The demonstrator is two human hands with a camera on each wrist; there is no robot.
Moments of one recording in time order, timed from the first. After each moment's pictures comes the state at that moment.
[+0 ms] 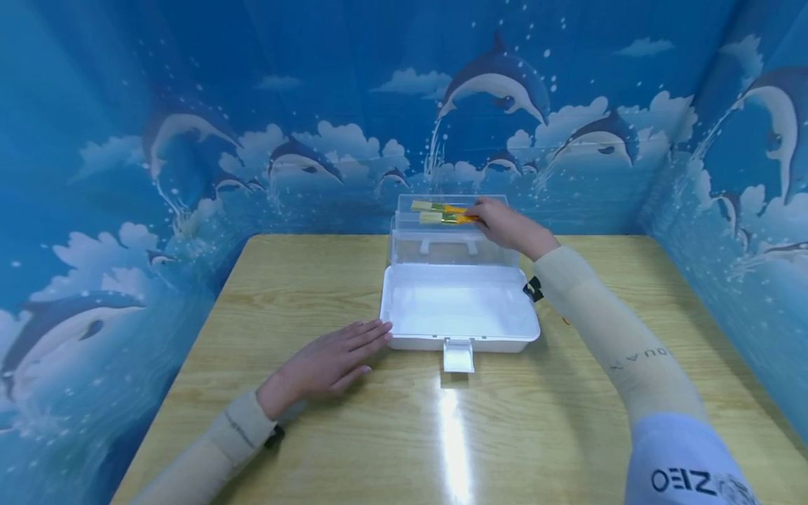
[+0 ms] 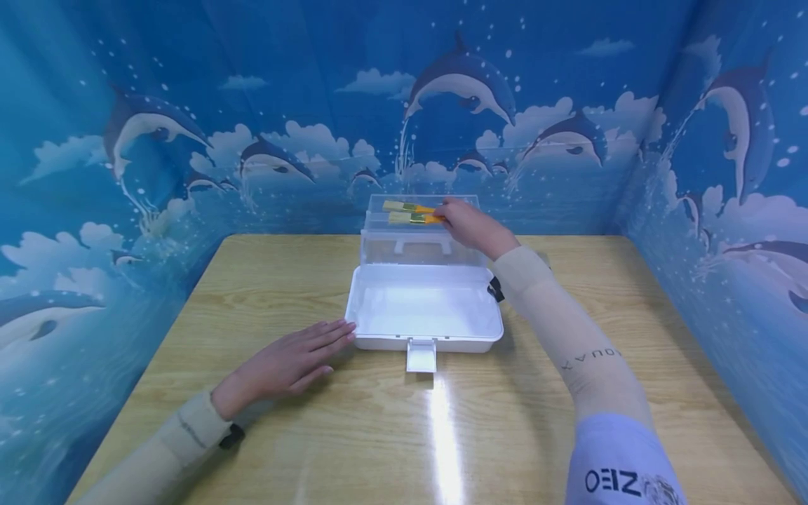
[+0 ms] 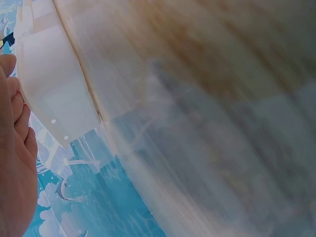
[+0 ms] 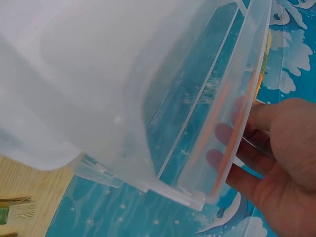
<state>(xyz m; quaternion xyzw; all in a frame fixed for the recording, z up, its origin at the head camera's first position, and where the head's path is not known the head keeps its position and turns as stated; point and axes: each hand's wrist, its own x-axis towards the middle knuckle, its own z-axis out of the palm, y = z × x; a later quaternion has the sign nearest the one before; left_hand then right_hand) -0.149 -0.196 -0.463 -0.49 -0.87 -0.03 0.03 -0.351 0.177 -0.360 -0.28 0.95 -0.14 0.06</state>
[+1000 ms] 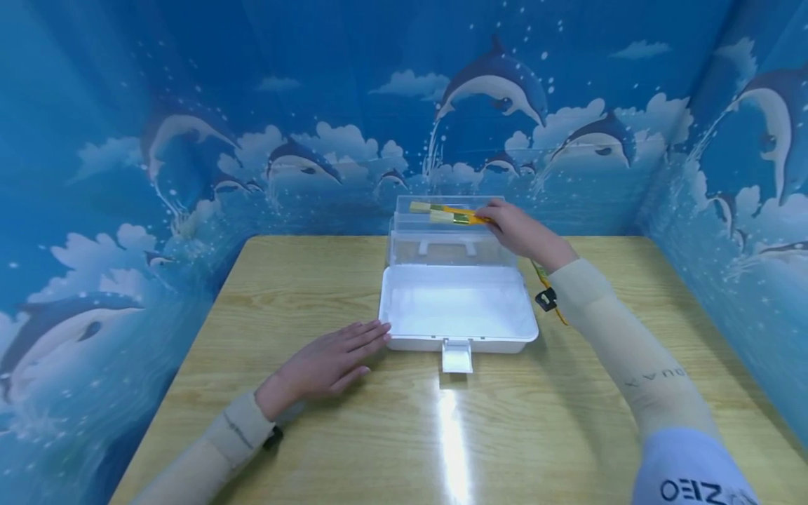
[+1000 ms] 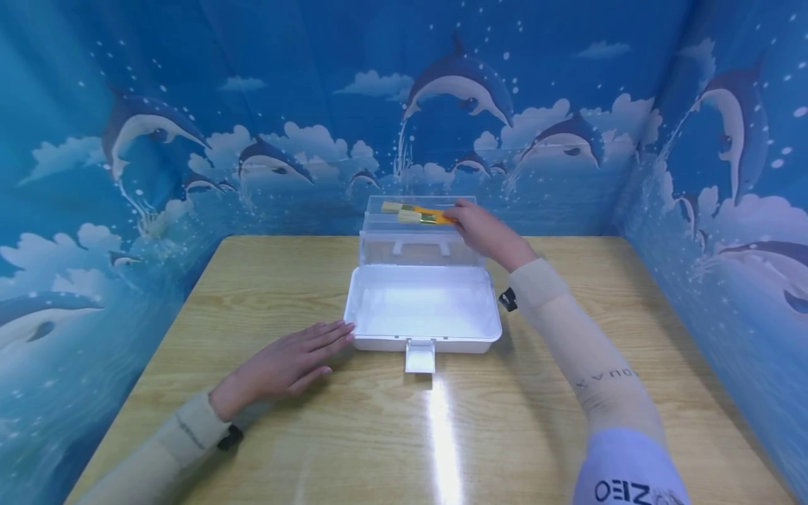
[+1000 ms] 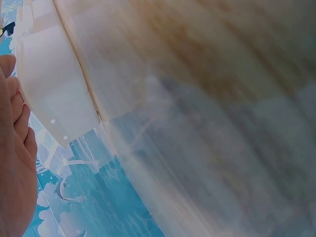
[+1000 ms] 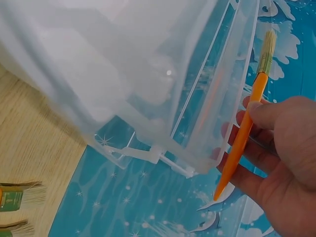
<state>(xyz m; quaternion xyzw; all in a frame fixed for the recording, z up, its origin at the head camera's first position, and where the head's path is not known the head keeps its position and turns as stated) -0.149 -0.196 -0.464 -0.49 -0.87 -0.02 0.04 -0.329 0.197 -0.360 -0.27 0.95 -0.16 0.02</state>
